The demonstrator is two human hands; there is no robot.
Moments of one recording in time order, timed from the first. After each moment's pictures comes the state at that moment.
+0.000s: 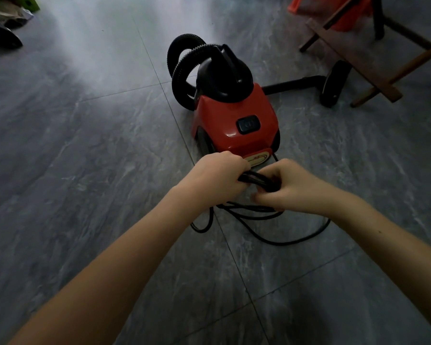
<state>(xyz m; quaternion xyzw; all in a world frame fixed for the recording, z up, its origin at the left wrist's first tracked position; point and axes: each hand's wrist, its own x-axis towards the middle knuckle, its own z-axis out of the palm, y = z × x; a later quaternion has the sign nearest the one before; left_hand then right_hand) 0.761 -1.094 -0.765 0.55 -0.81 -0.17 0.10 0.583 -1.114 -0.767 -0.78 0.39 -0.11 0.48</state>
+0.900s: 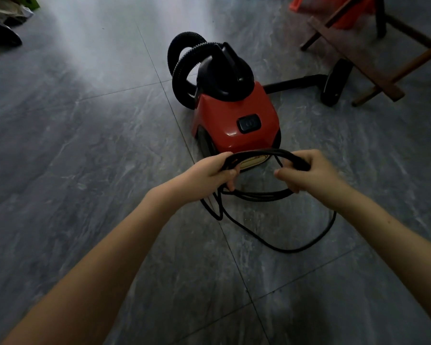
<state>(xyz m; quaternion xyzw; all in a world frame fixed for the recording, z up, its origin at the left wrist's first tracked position) 0.795 -1.097 -0.795 0.50 -0.72 -0.42 0.23 0.555 -1.131 -0.781 -0.69 0.45 -0.27 0.49</state>
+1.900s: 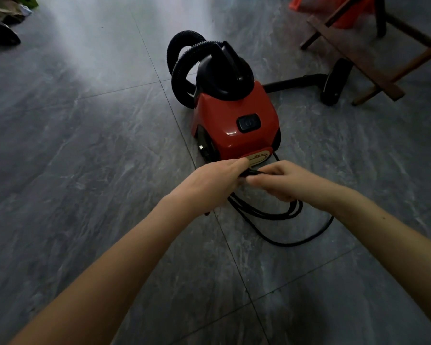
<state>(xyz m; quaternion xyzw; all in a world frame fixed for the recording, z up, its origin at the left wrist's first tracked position) 0.775 -1.090 -0.796 0.52 -0.83 -0.17 0.14 0.584 -1.125 -0.772 -0.69 0.43 -0.06 0.57</state>
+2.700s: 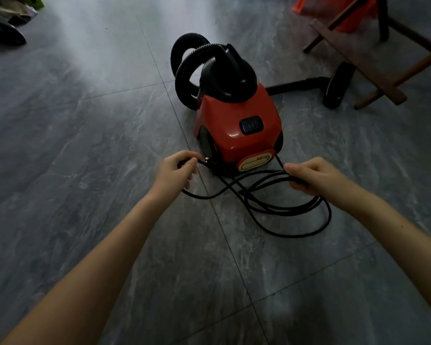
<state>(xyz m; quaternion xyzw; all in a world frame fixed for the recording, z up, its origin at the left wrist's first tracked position) 0.837 -1.093 -0.840 0.65 -0.48 -0.39 0.45 0.543 -1.136 -0.781 -0.70 0.45 -0.18 0.52</state>
